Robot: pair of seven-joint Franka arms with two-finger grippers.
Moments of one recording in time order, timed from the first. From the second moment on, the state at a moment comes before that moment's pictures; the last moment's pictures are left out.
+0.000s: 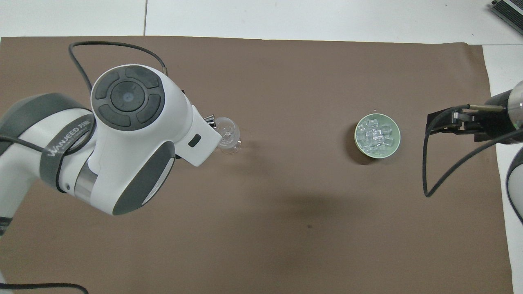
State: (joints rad) left arm -0.21 0.16 -0.18 -1.64 -0.02 1.92 1.08; right arm 0.08 -0.02 -0.01 -1.64 -0.01 1.67 0.23
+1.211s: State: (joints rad) left arm 0.49 0.56 -0.18 -1.66 -1.01 1.55 2.16; right arm 0.09 0.15 -0.01 -1.94 -0.01 2.15 0.23
